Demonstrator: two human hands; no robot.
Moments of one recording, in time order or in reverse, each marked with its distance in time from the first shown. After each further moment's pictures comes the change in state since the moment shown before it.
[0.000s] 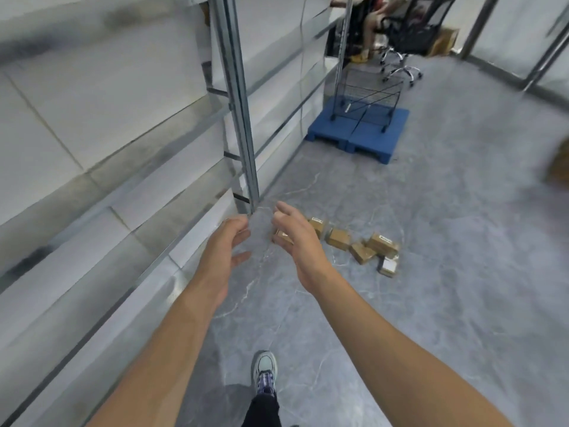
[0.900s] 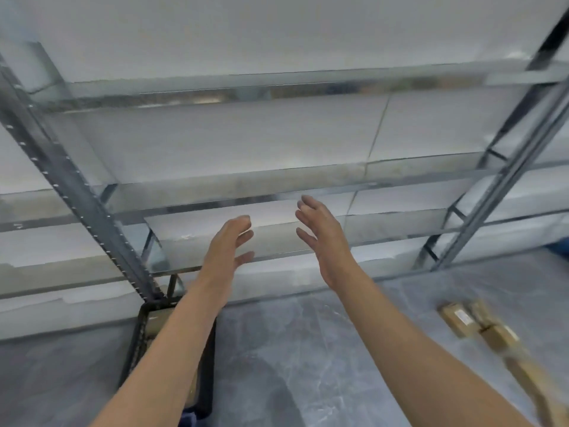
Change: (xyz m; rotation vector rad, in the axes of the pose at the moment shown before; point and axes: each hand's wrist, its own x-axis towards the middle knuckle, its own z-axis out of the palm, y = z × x) left_hand -0.360 -0.049 -0.327 -0.252 0.835 0.261; right_hand -0.251 0.039 0.338 -0.115 -0.864 -0.027
